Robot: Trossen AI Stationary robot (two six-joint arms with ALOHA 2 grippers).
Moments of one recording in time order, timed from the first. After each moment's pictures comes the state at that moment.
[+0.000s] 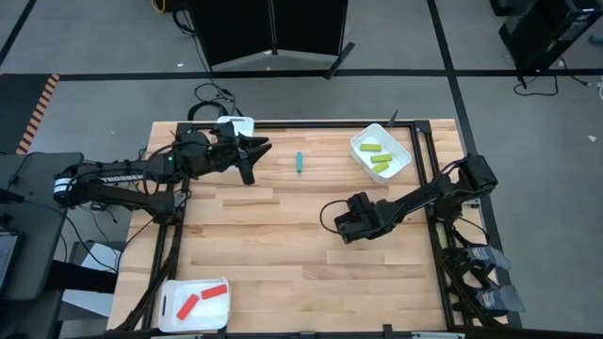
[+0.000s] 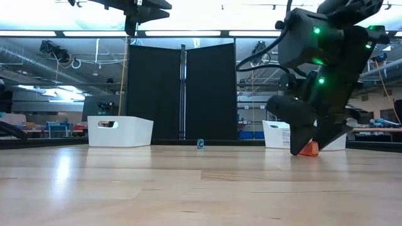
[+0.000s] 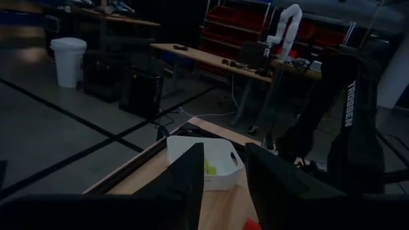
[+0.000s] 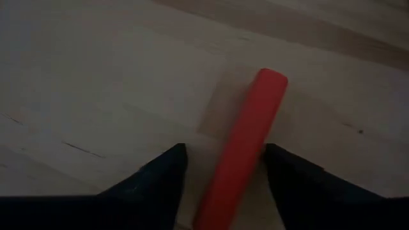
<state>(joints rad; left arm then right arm) 0.19 0.97 0.80 0.16 -0.21 -0.24 0.26 1.73 0.83 -0.60 0.49 1.46</state>
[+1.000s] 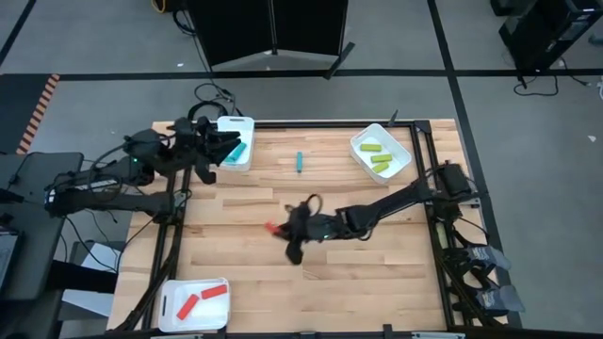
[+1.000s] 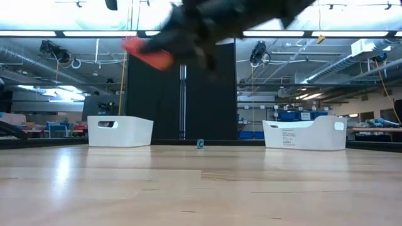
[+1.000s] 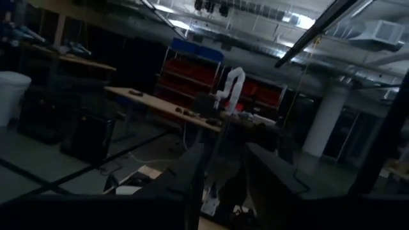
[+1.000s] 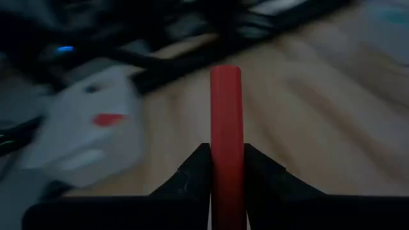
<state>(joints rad) 0.19 0.71 0.80 0.15 -0.08 -0.32 0.25 1.91 1.17 0.31 0.30 0.53</state>
